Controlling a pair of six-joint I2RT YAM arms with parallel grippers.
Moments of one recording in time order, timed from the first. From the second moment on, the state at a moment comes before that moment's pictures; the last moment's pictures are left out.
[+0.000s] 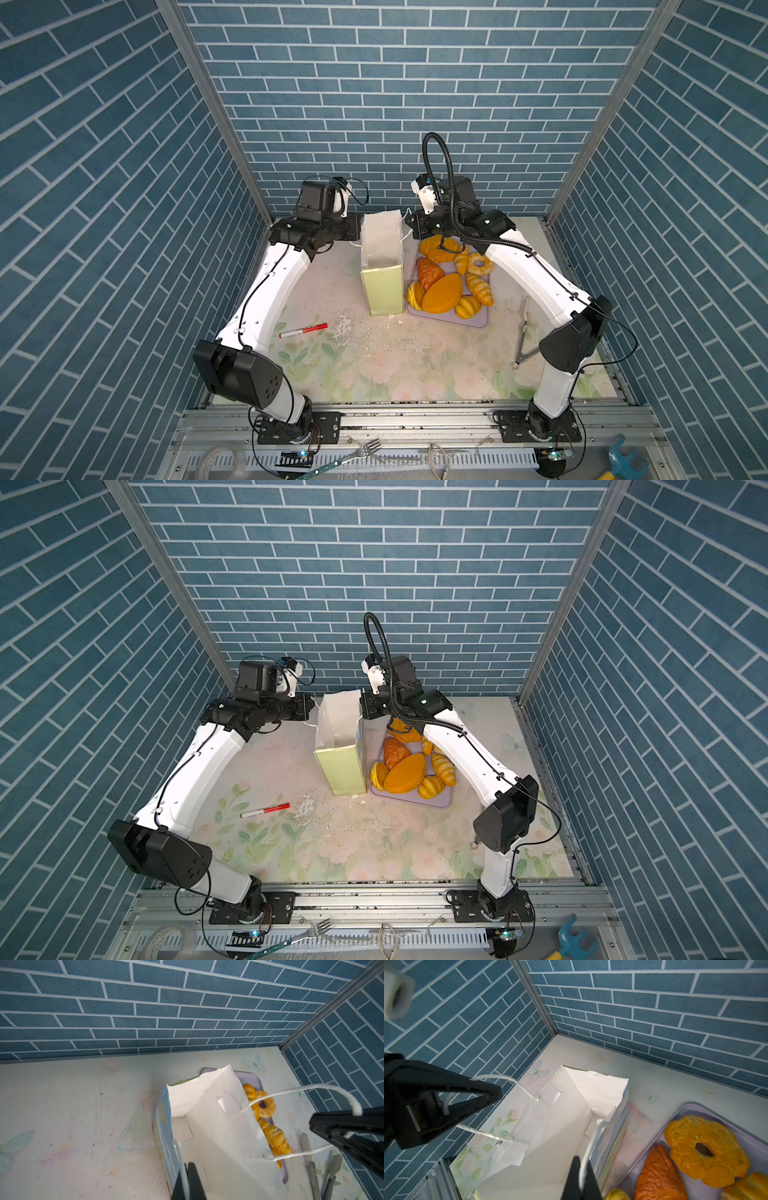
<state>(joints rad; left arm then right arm) -0.27 1.56 1.71 -0.79 0.20 -0.21 0.69 1.84 1.99 -0.68 -0.20 0.23</state>
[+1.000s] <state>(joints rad) -0.24 1.75 1.96 -0.94 0.26 -0.14 0.59 1.77 1.89 -0.63 -0.25 0.18</state>
